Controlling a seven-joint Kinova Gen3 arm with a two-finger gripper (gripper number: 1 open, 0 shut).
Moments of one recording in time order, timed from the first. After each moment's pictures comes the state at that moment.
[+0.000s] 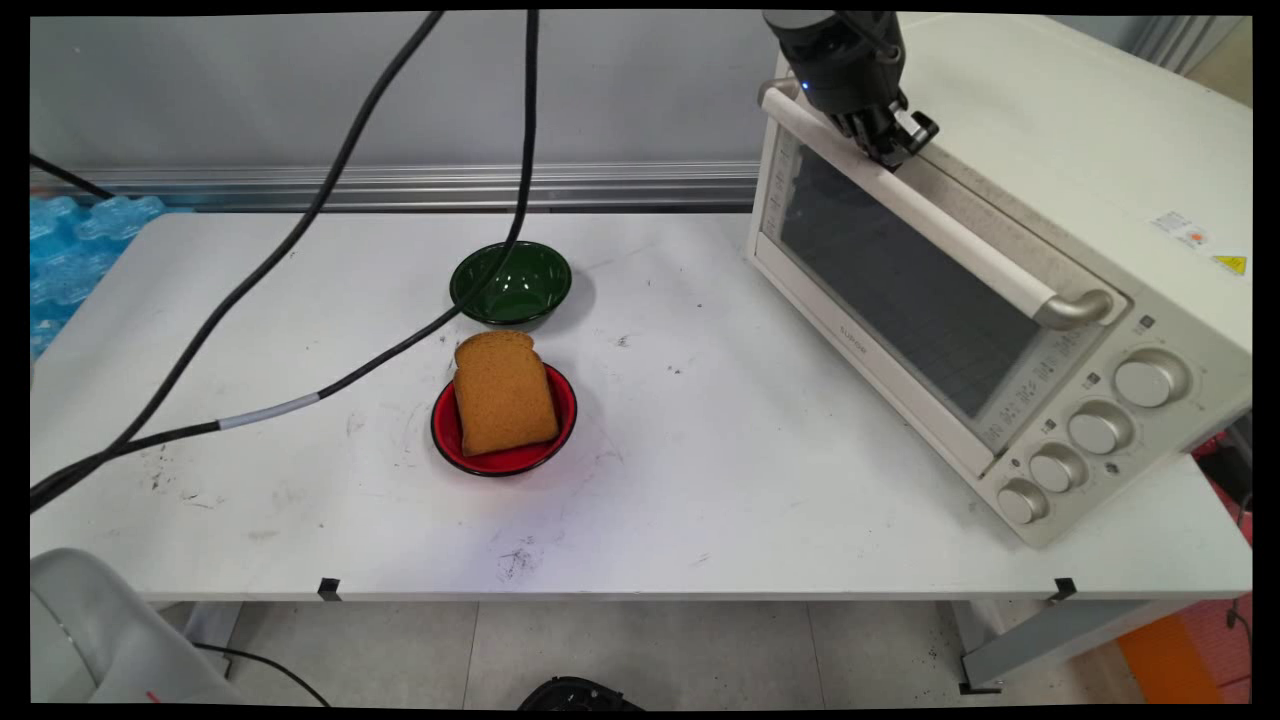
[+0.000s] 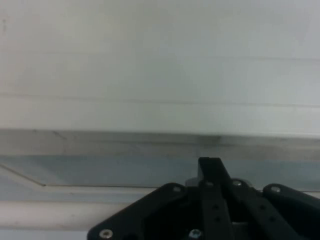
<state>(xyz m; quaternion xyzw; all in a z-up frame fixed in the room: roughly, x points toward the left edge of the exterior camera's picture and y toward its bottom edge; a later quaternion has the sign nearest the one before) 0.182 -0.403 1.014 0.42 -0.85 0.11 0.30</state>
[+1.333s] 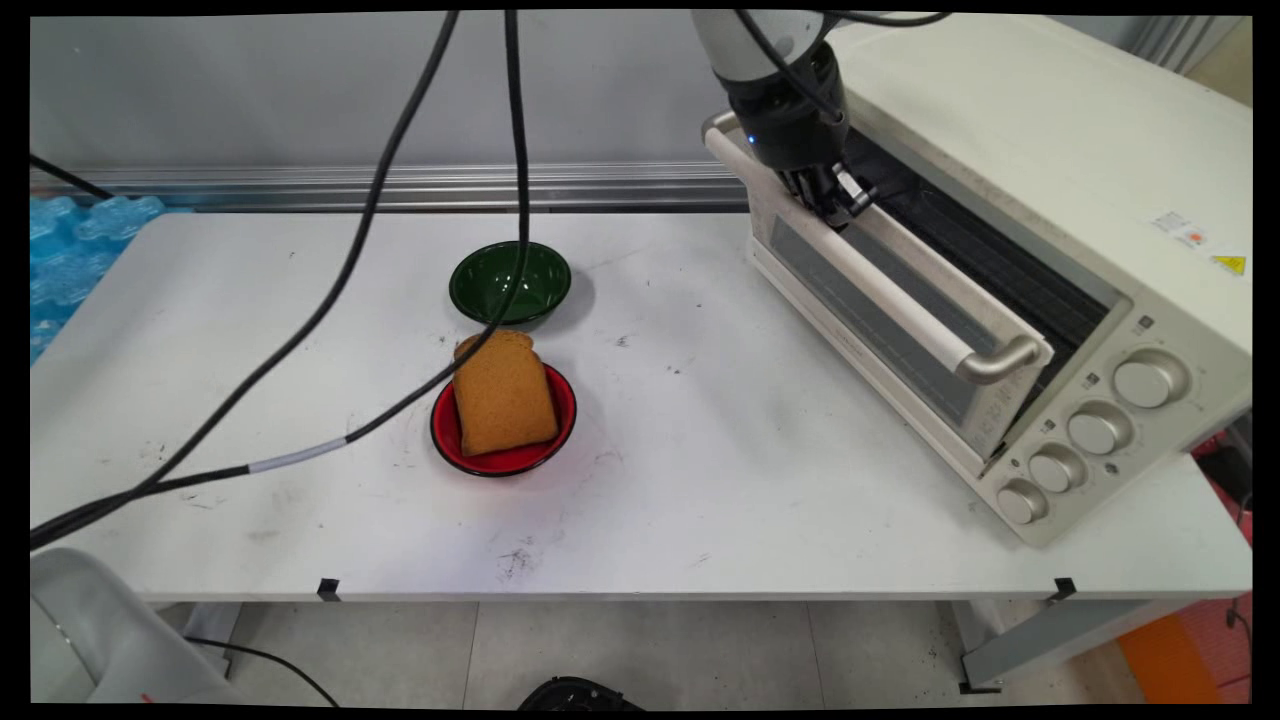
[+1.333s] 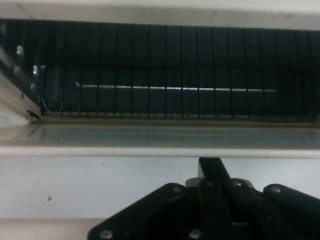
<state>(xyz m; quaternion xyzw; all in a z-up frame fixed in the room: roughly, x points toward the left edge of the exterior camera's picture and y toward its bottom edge) 0.201 -0.374 0.992 0.42 -0.87 0.08 0.25</state>
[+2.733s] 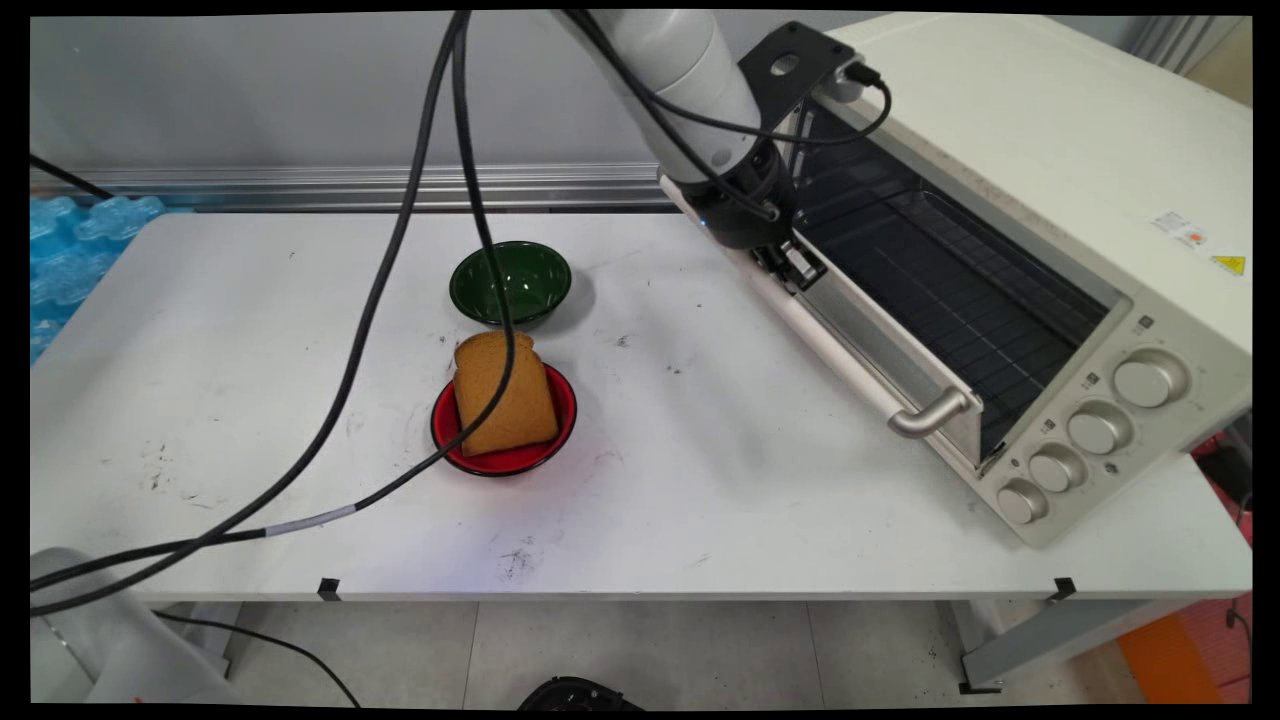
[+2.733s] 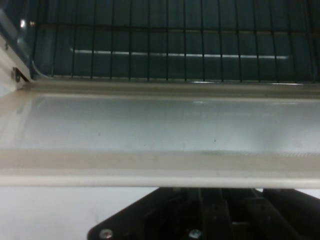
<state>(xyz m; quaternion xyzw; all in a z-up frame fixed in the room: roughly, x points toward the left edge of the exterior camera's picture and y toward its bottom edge) 0.221 -0.334 0.935 0.42 -0.86 0.09 0.26</state>
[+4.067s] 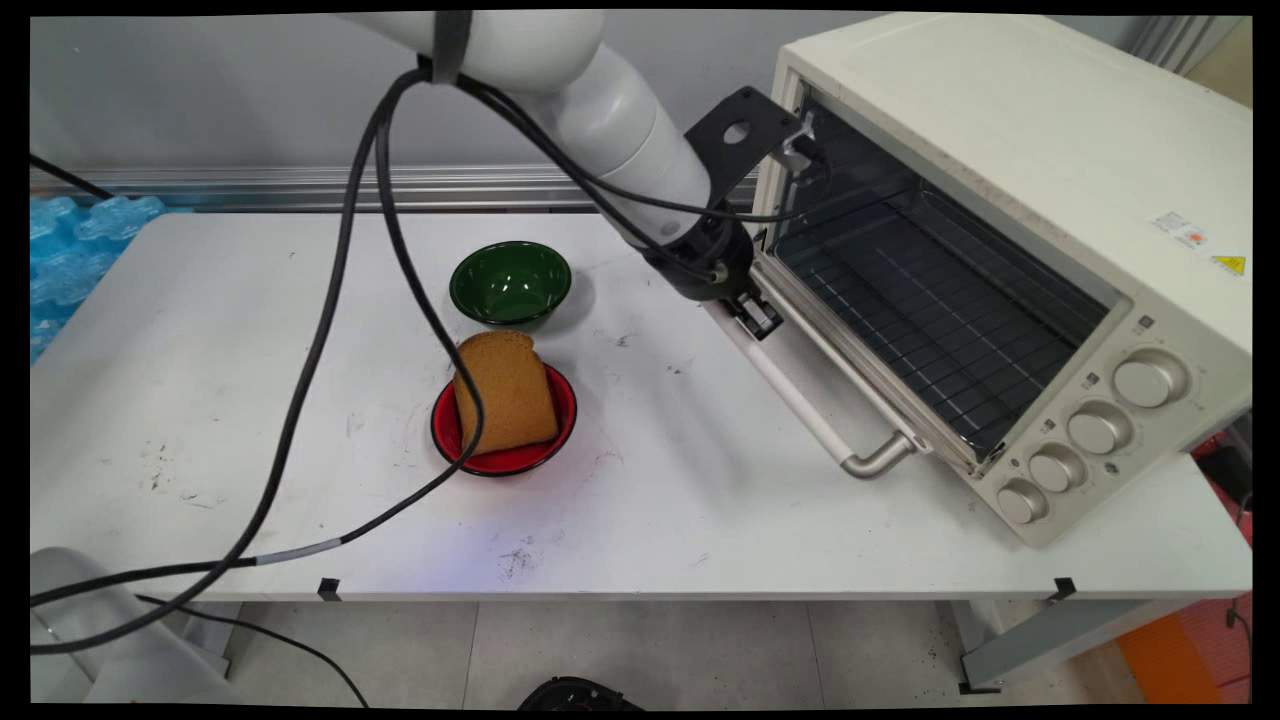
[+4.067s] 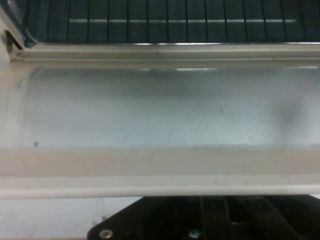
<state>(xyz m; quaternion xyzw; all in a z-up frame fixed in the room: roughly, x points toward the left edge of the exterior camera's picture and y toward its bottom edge) 0.241 -0.302 0.897 0.41 -0.87 0.11 0.27</state>
